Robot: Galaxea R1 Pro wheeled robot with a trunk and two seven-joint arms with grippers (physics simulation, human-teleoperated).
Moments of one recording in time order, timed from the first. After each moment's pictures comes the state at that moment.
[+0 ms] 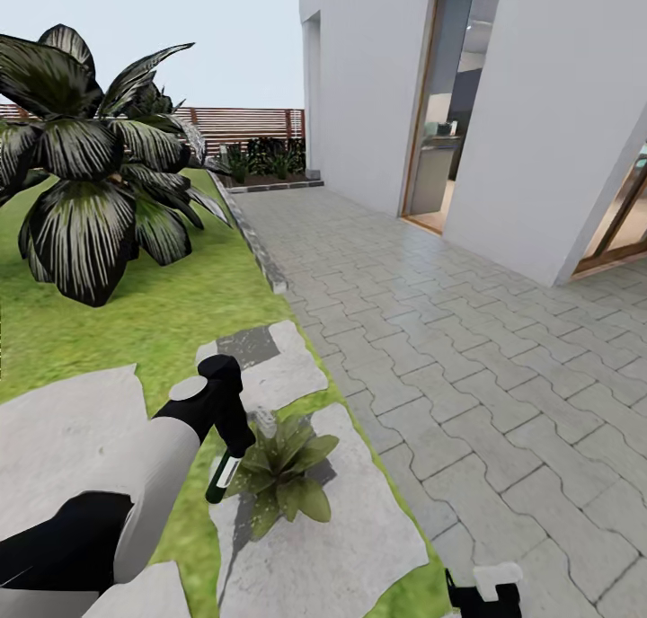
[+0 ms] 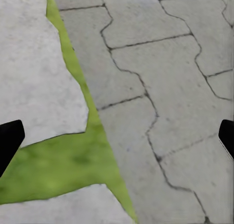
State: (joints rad) left arm -1.01 -0.08 -0.03 -0.58 -1.45 0.78 -1.48; right arm -0.43 -0.10 0.29 -0.03 -0.13 -0.59 -0.14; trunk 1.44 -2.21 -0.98
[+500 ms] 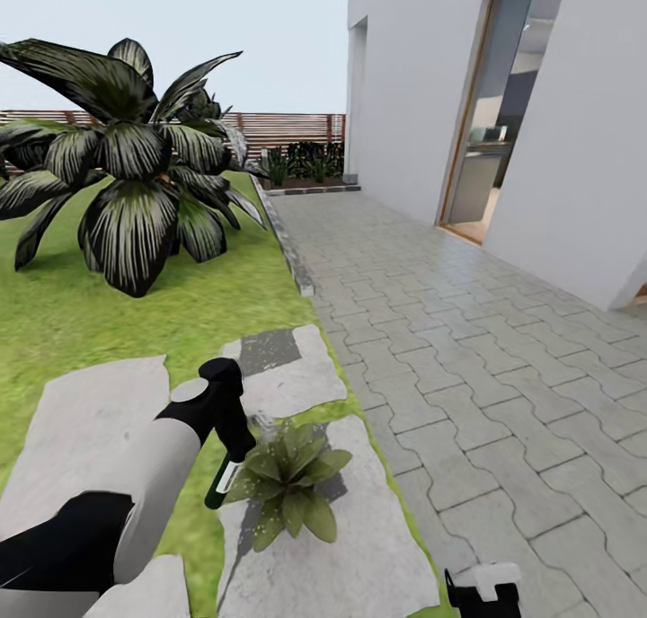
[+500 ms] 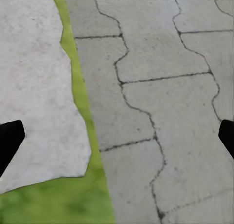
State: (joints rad) left arm -1.01 -0.08 -0.03 -0.56 -1.45 0.78 -1.48; right arm -0.43 -0.09 0.29 -0.03 -0.13 -0.59 -0.14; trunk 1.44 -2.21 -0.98
